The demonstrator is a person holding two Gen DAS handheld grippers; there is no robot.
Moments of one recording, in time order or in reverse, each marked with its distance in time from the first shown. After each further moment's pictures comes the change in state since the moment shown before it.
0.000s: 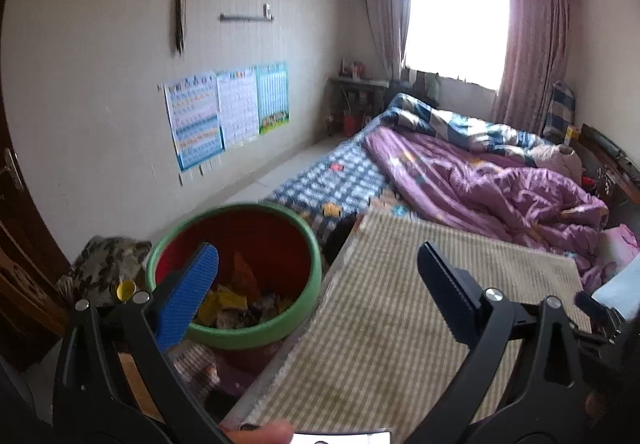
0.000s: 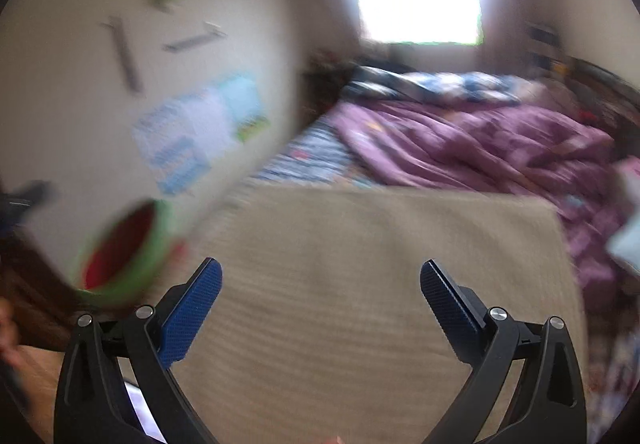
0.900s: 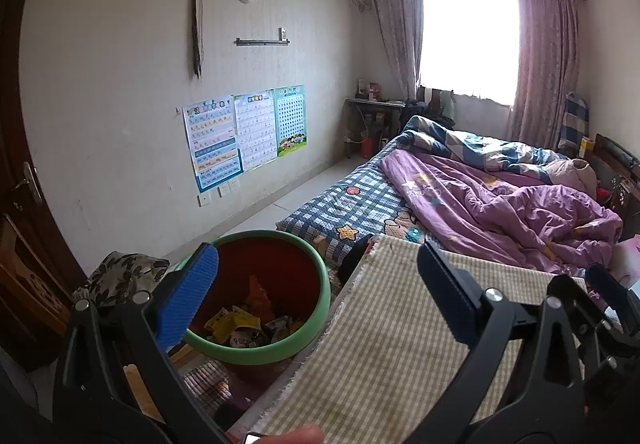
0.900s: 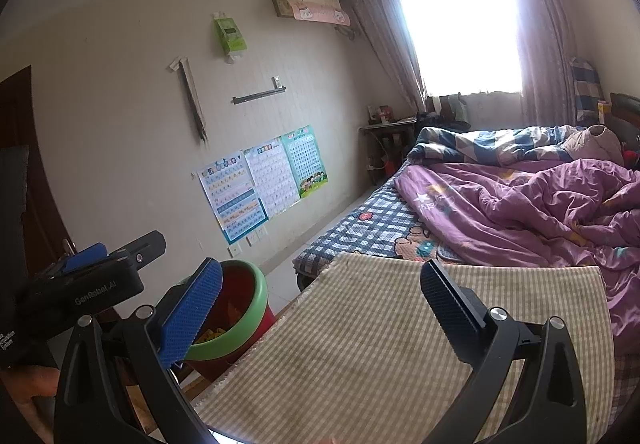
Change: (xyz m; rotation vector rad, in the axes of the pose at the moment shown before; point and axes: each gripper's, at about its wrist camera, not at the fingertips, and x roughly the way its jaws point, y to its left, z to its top) left arm -0.023 -0.017 0.020 -0.003 -0.097 0.068; right arm -0.062 0.079 0.044 -0.046 -0.226 0.289
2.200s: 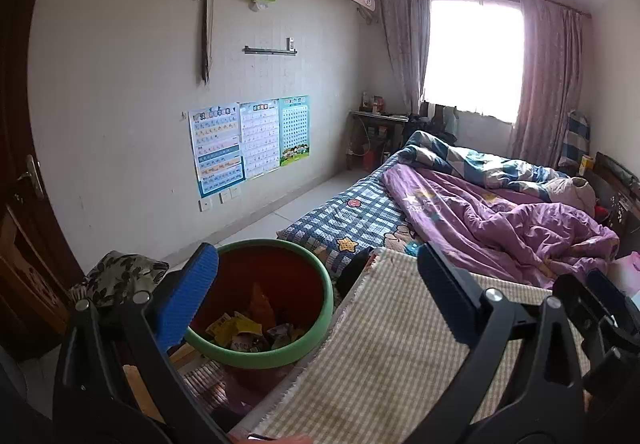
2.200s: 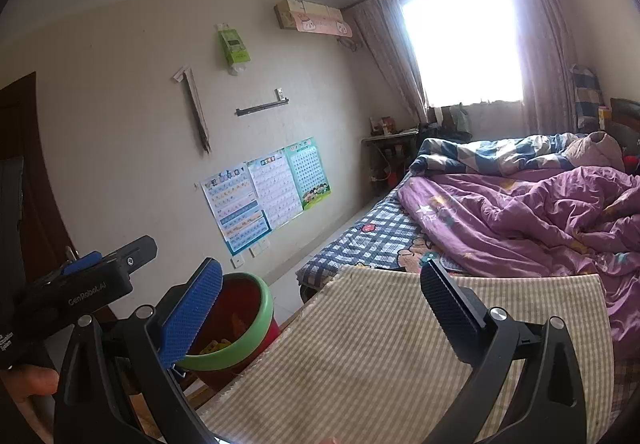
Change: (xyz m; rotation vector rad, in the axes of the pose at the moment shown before) left arm -0.014 0.007 0.004 -0.044 -0.041 -0.001; right arm -0.013 0.001 0.009 -0.002 -0.042 0.014
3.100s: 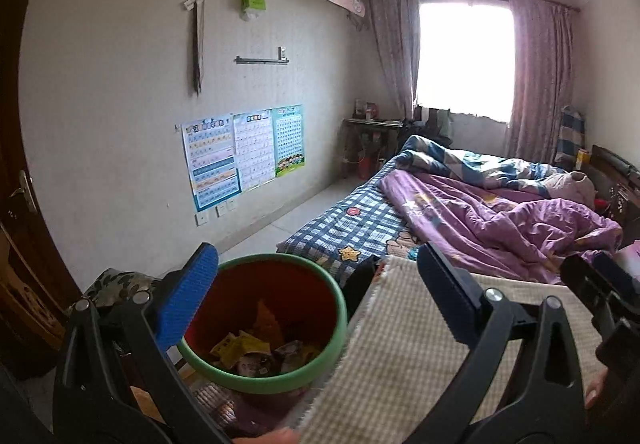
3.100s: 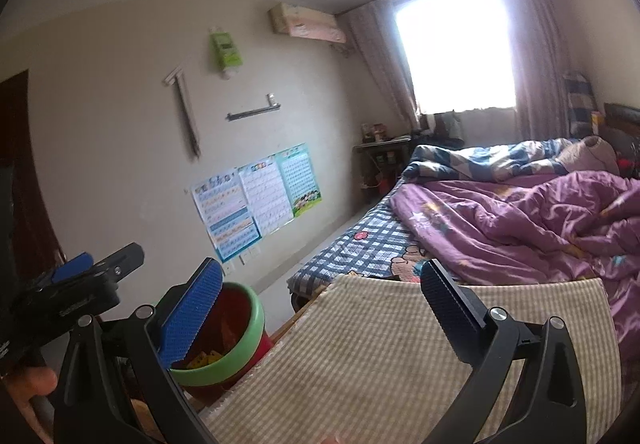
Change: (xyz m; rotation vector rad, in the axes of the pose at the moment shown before) left arm 0.023 0.012 0.000 0.044 -0.040 -0.019; right arm 0.020 0.003 0.001 0.002 -0.033 -0.049
